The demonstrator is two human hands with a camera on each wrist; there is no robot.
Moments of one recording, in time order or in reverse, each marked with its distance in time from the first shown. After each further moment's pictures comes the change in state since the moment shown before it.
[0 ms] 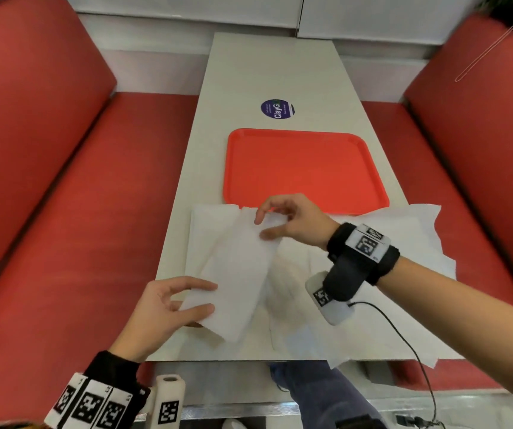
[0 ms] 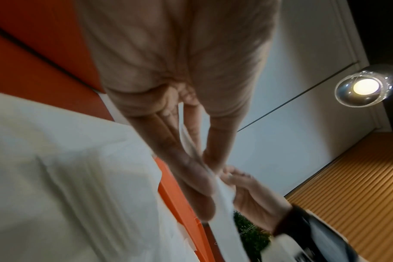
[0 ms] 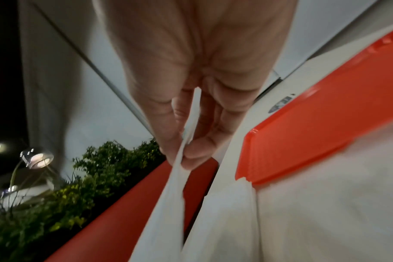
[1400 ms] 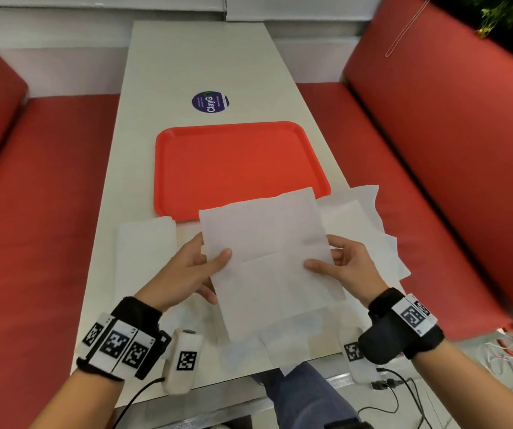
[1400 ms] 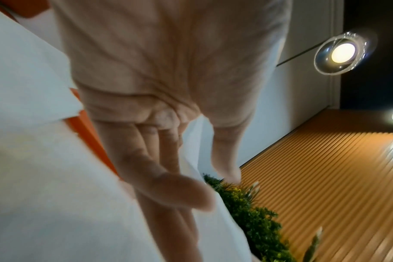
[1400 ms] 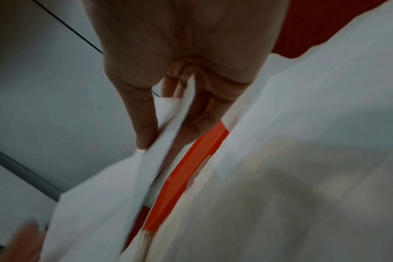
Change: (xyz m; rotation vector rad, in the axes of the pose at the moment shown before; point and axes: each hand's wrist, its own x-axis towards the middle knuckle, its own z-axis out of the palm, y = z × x) left_hand 0.102 0.049 0.107 0.131 -0.401 -0.025; right_hand -0.145 0.101 -0.063 0.410 0.483 0.274
